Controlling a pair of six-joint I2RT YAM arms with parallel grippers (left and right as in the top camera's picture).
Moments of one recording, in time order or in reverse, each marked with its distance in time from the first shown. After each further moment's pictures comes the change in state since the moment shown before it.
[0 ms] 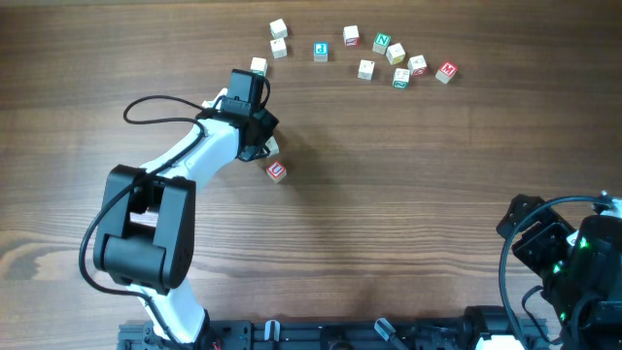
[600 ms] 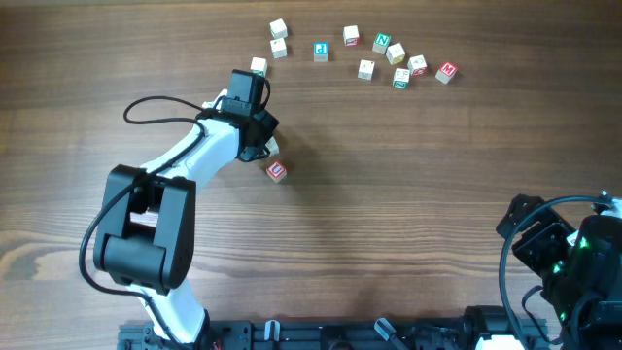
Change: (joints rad) left arm 0.000 0.000 0.000 -0.011 0.000 0.000; right arm 0.000 0.000 0.000 0.000 0.000 0.000
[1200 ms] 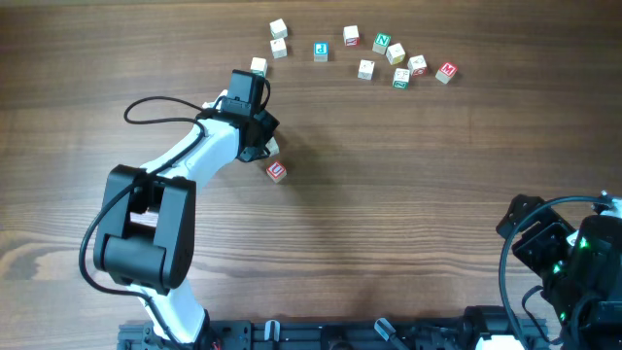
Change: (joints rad) left arm 0.000 0.000 0.000 -0.004 0.008 0.000; right arm 0.000 0.000 0.000 0.000 0.000 0.000
